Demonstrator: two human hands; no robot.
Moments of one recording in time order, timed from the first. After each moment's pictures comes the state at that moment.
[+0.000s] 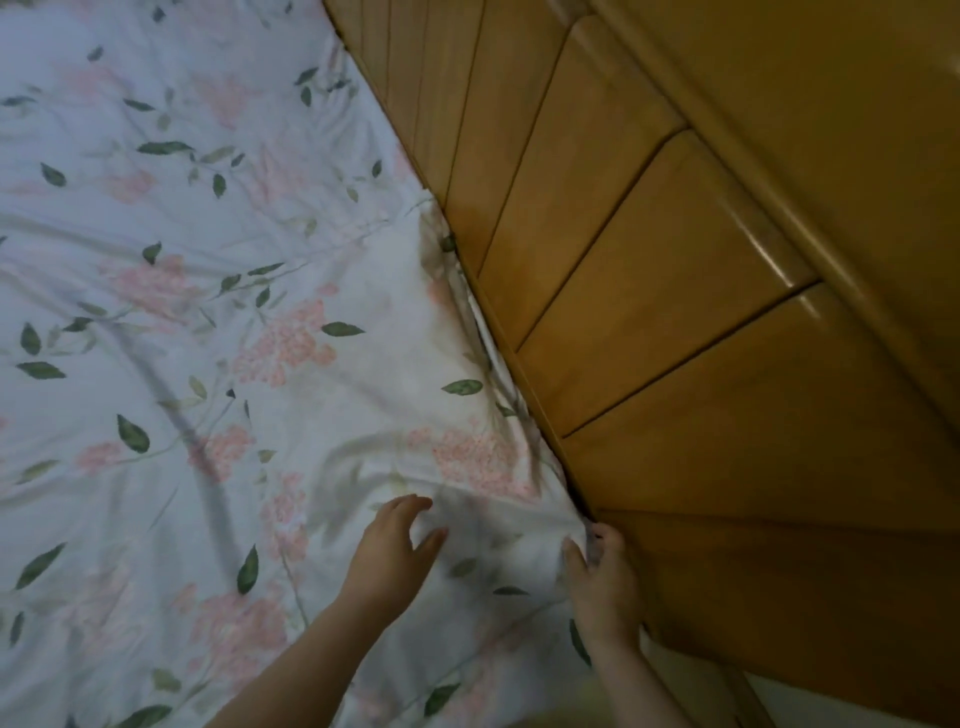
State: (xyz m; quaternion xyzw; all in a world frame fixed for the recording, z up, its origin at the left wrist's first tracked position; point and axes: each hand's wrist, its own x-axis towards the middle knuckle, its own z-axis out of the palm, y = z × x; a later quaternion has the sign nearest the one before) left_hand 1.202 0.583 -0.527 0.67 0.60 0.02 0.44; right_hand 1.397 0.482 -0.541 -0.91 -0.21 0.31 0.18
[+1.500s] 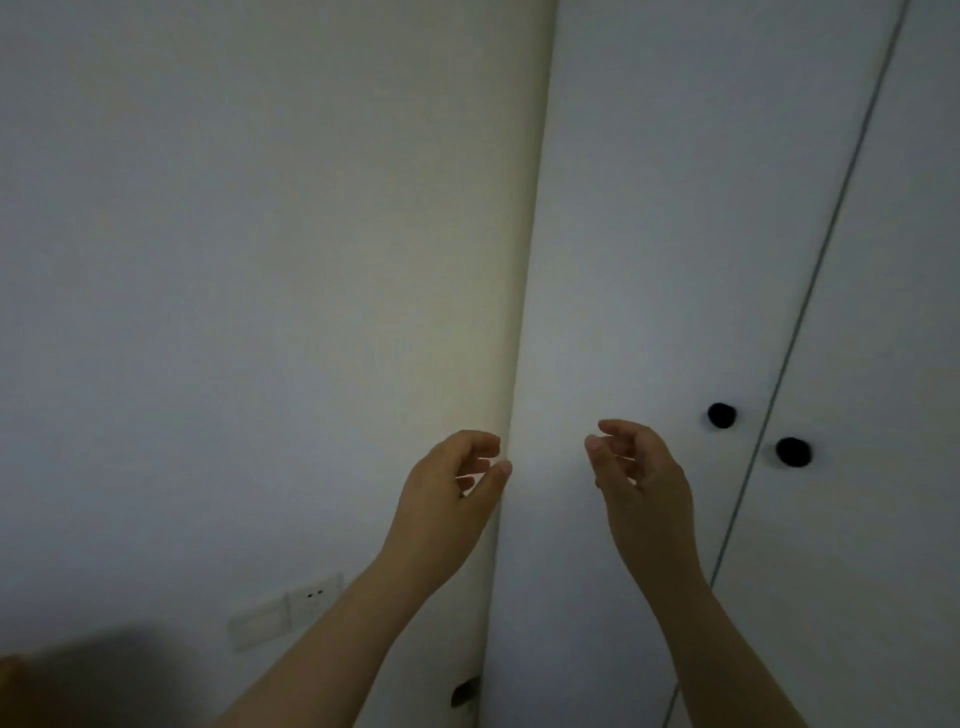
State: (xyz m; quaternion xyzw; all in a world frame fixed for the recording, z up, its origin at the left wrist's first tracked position) left_hand 1.465 0.055 -0.010 0.78 -0.28 0.13 0.55; right_hand 1.405 -0.112 -0.008 -0.77 0.08 -0.43 0.47
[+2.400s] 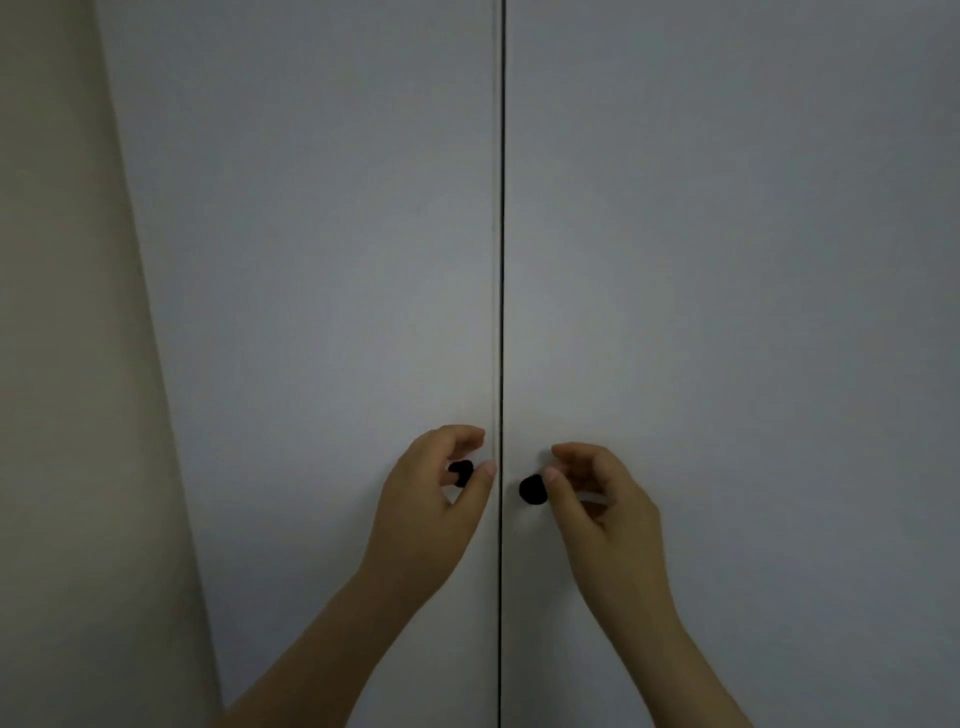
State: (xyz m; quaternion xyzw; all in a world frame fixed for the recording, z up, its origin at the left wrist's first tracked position) left_hand 1.492 -0.162 0.029 0.58 -0.58 0.04 0.57; right_hand 1.341 -0.209 0.019 -0.69 0.29 -0.60 0.29
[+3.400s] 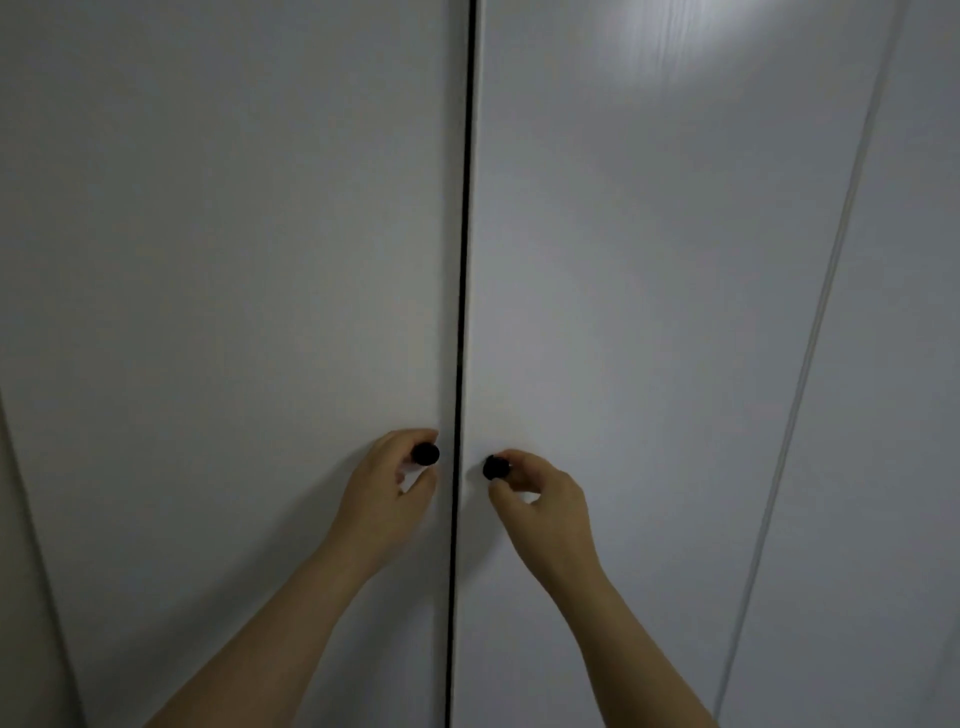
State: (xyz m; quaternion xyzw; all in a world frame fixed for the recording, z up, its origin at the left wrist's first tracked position) left_hand 1.538 -0.161 0.025 0.48 -0.68 -0.13 0.54; right_hand 1.368 -0.151 0.019 -0.64 0.48 -0.55 0.23
